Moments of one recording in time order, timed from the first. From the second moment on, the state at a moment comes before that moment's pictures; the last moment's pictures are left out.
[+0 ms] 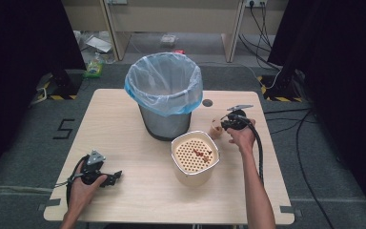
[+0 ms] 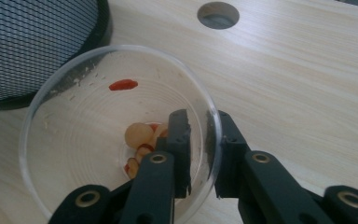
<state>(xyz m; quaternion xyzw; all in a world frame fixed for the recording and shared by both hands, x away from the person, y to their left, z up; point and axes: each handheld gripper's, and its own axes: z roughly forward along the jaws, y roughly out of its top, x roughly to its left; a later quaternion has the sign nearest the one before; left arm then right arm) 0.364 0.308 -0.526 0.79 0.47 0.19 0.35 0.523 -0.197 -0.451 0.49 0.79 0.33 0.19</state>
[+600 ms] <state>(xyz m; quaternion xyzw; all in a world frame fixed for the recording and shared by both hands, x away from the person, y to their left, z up) 0.364 0.308 -0.526 0.79 0.47 0.19 0.35 0.505 -0.204 -0.419 0.44 0.77 0.36 0.29</state>
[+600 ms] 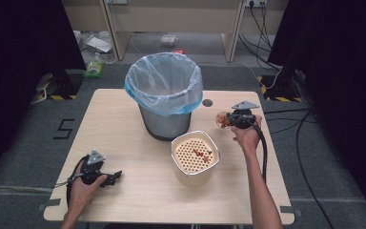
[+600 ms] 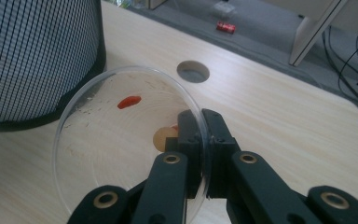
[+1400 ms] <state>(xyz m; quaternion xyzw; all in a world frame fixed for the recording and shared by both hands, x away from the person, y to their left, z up) 0.364 0.308 -0.526 0.79 0.47 0.19 0.35 0.447 -0.187 -0.370 0.33 0.76 0.41 0.38</state>
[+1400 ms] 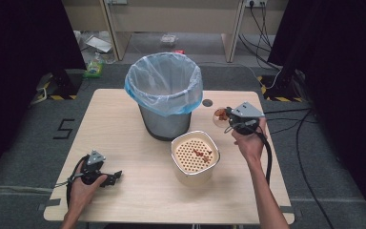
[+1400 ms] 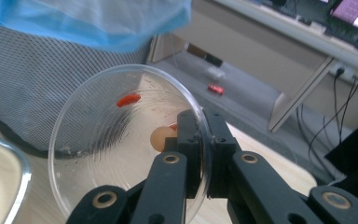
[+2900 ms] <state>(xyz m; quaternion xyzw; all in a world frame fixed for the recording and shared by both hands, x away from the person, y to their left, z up) 0.364 0.308 -0.526 0.79 0.47 0.19 0.35 0.355 -0.109 -0.396 0.01 0.69 0.25 0.68</state>
